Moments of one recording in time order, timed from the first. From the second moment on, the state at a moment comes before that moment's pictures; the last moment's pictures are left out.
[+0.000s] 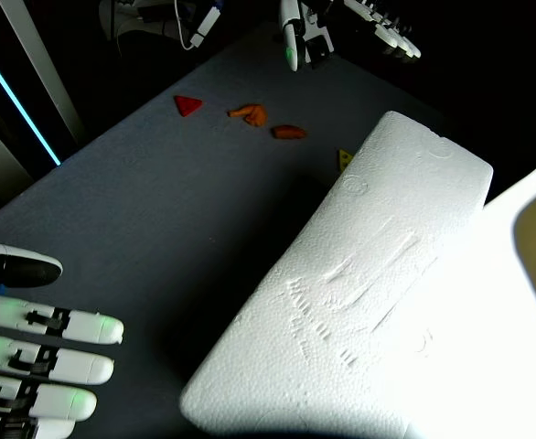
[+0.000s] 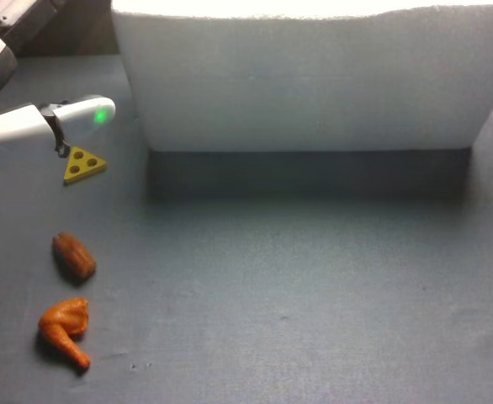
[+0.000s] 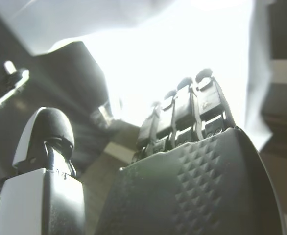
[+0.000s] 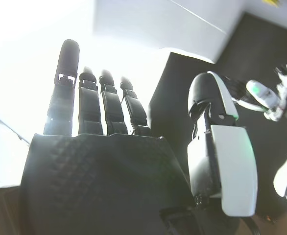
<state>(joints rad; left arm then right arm) 0.82 -0.94 1.19 -0.24 -1.20 0.57 -0.88 -0.72 0.95 0.42 1.22 -0.93</state>
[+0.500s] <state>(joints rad) 0.76 -1.00 1.28 -0.35 -1.08 0.58 -0.67 -0.82 1.06 0.51 1.02 -1.10</state>
